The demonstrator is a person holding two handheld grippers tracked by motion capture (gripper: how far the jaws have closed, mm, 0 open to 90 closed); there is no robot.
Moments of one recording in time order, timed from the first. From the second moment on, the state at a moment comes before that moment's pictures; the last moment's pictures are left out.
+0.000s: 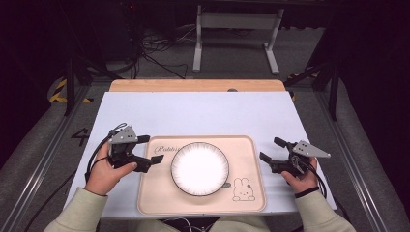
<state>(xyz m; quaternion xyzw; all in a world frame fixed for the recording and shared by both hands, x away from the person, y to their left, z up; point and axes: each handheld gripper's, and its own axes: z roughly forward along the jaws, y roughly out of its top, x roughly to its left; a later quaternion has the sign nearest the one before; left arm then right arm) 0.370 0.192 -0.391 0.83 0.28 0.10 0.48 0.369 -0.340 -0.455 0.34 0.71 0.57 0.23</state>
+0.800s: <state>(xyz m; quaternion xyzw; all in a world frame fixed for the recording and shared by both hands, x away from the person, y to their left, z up) 0.345 0.228 -0.446 0.77 0.30 0.14 0.55 0.369 -0.339 -0.455 0.34 0.72 0.57 0.23</state>
